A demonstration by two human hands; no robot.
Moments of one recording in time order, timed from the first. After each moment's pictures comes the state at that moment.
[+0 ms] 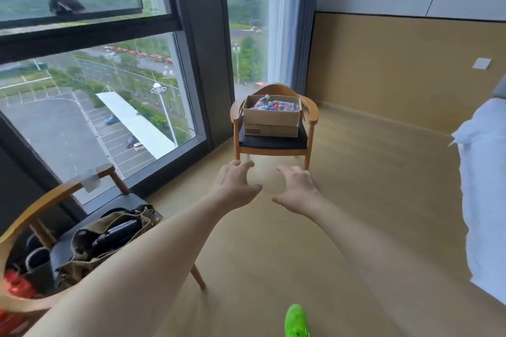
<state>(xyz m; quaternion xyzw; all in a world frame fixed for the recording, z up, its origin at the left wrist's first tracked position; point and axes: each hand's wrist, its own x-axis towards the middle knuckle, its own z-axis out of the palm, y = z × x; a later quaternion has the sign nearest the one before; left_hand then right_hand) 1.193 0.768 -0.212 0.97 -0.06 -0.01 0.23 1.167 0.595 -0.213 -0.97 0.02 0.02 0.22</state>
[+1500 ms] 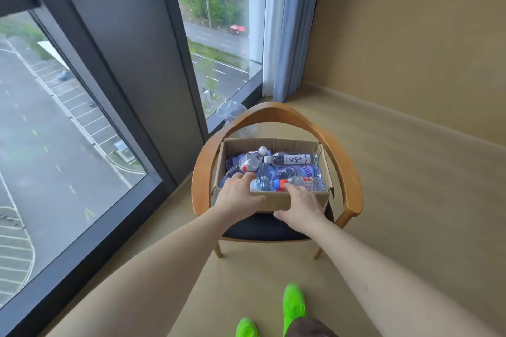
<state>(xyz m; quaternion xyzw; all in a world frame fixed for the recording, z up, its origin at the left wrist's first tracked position) 2.041 0.690 -0.330 0.95 -0.08 -0.15 0.26 1.984 0.522 -0.321 -0.95 0.12 0.15 0.25</state>
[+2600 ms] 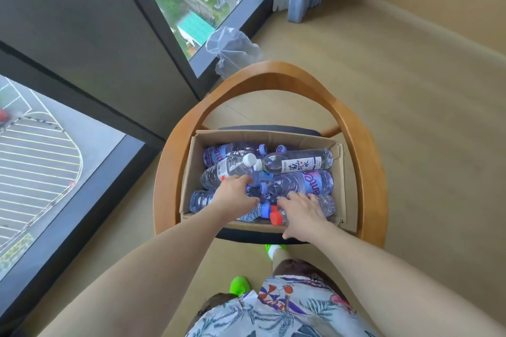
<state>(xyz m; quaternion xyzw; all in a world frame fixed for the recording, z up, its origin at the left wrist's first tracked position) 2.222 0.615 -0.470 0.91 0.00 -0.36 0.21 2.170 0.424 -0.472 -0.91 -0.08 0.40 0.07</state>
